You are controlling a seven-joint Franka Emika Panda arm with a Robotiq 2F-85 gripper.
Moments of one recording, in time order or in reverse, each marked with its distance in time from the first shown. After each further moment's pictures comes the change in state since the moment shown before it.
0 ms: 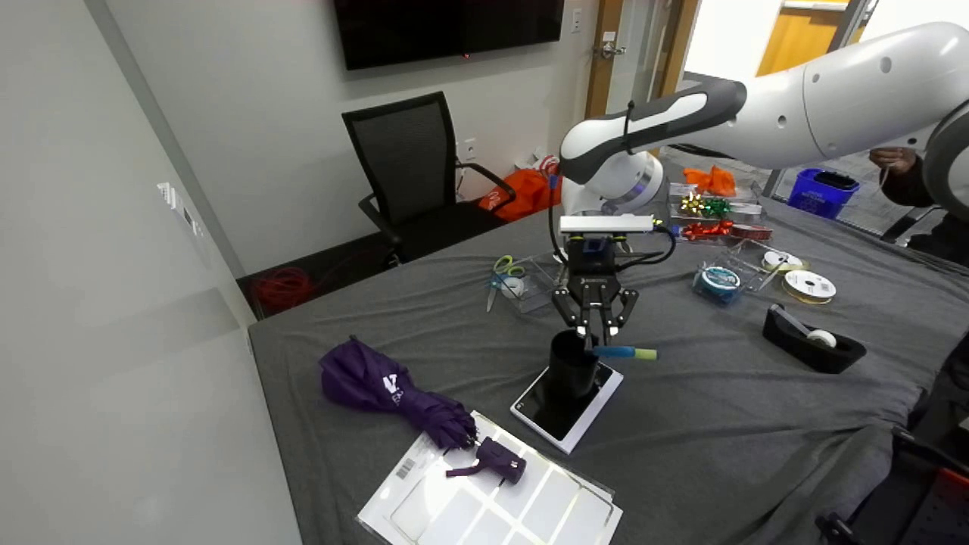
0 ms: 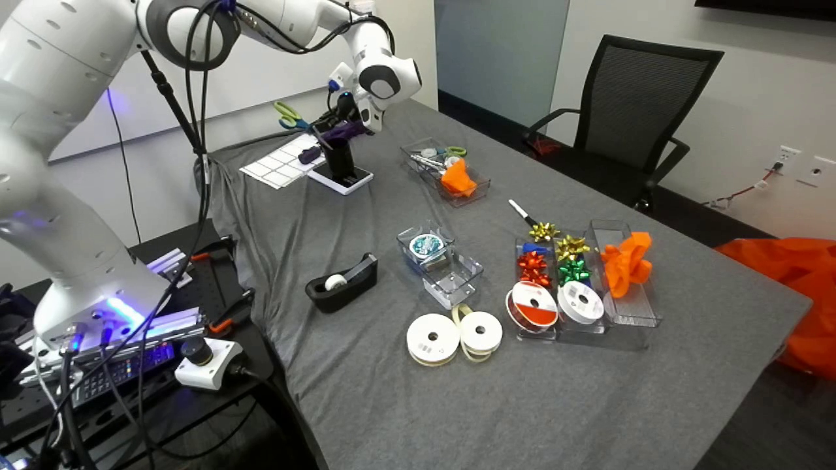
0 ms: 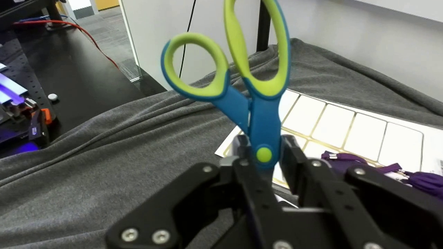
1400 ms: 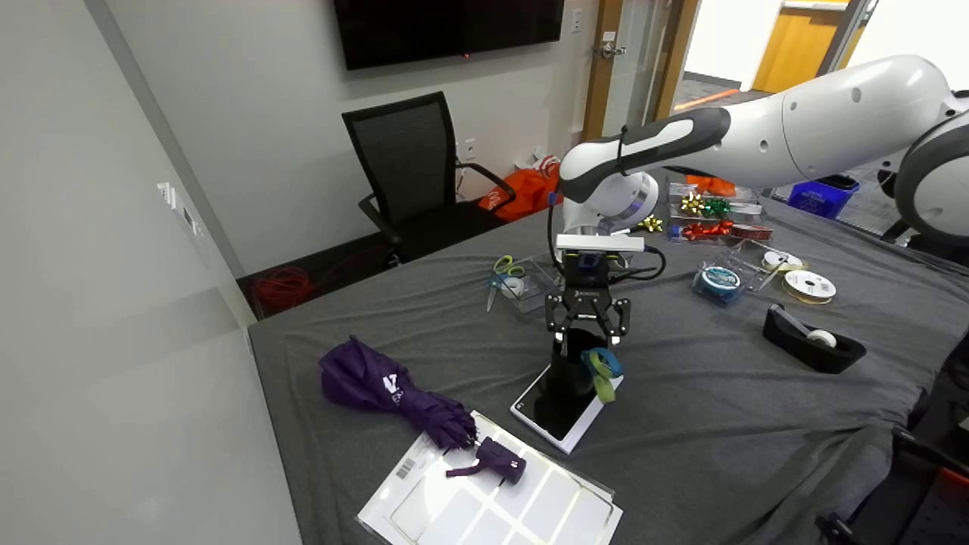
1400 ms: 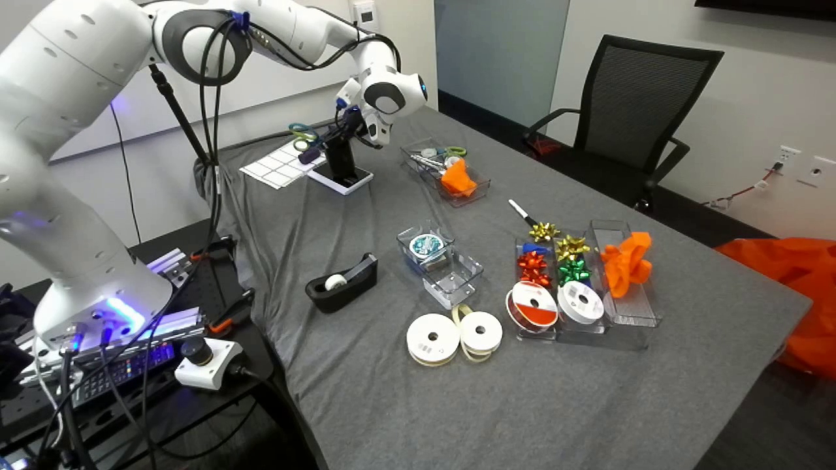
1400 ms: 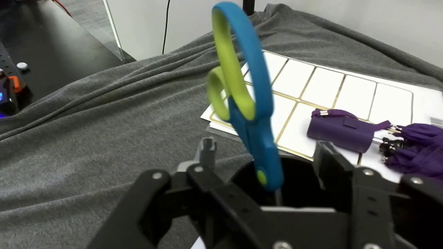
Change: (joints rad) arm -0.006 0.078 -0.007 0.044 0.000 0.086 -0.024
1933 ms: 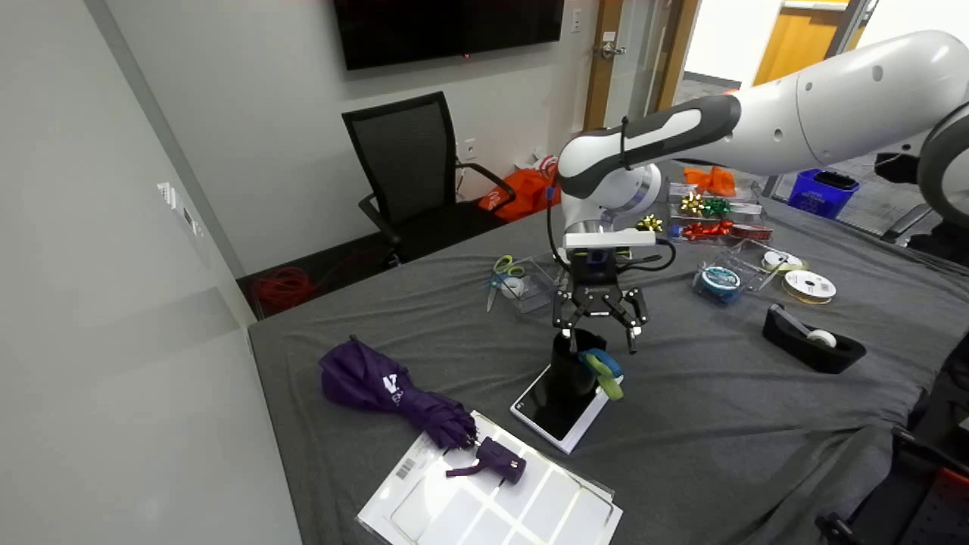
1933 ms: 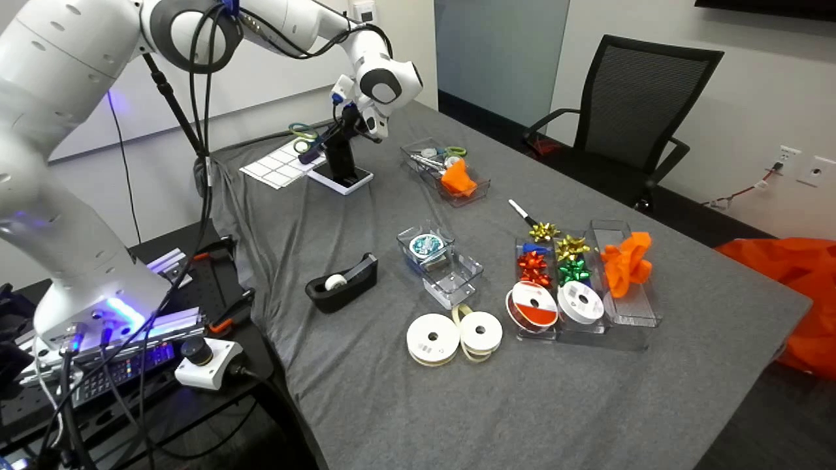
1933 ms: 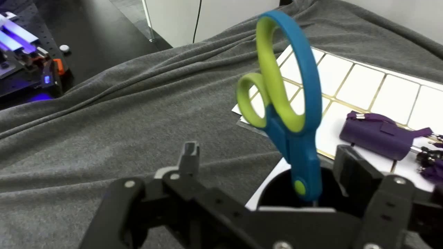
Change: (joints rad) arm 0.017 -0.067 0.000 -0.052 -0.117 -0.011 -0.042
